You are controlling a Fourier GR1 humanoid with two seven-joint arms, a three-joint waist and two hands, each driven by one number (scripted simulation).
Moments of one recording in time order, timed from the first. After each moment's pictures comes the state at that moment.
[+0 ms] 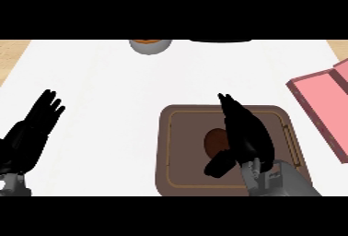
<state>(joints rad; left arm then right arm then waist) -0.01 0.35 0.07 -1.64 0.34 0.03 0.23 -0.43 -0.26 0.55 -1.81 0.53 0.18 1.22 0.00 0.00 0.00</state>
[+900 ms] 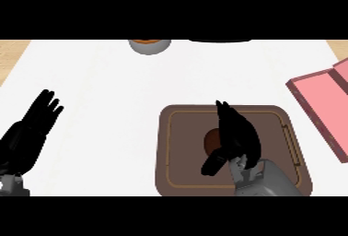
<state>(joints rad) 0.00 0.34 0.09 -1.66 0.33 0.01 0.24 -0.38 -0.15 0.52 -1.69 0.63 0.22 1.19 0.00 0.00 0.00</state>
